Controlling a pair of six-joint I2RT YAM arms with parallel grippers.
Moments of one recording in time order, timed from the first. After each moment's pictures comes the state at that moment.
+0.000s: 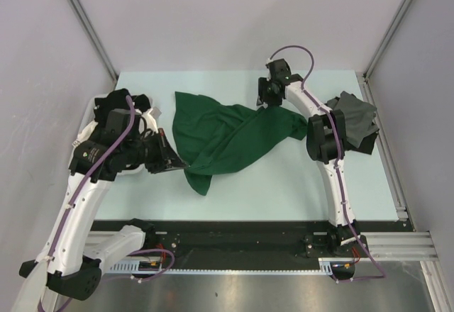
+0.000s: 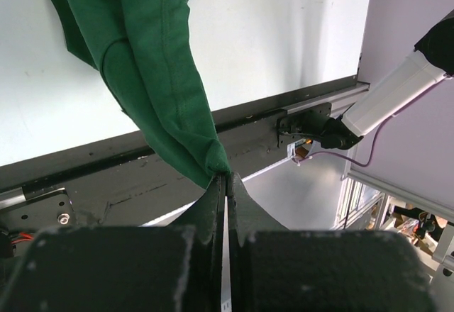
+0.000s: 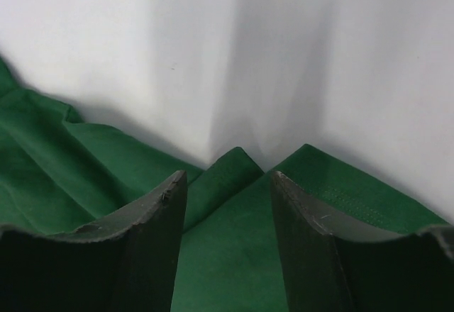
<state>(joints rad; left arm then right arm) -0.33 0.96 1.32 -1.23 0.43 -0.64 0.32 2.46 2.21 -0.64 -0.09 0.31</state>
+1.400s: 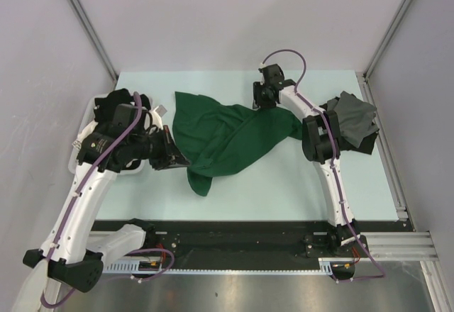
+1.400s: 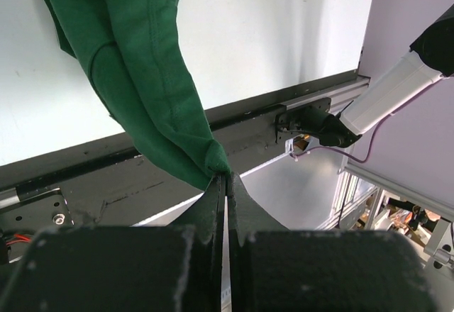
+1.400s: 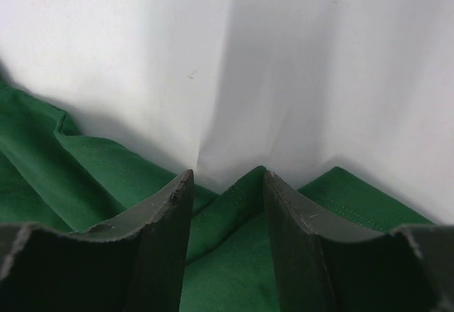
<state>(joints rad) -0.33 1.02 1.32 -1.21 0.45 -0.64 0.35 2.51 2.19 -0.55 -0.08 0.27</state>
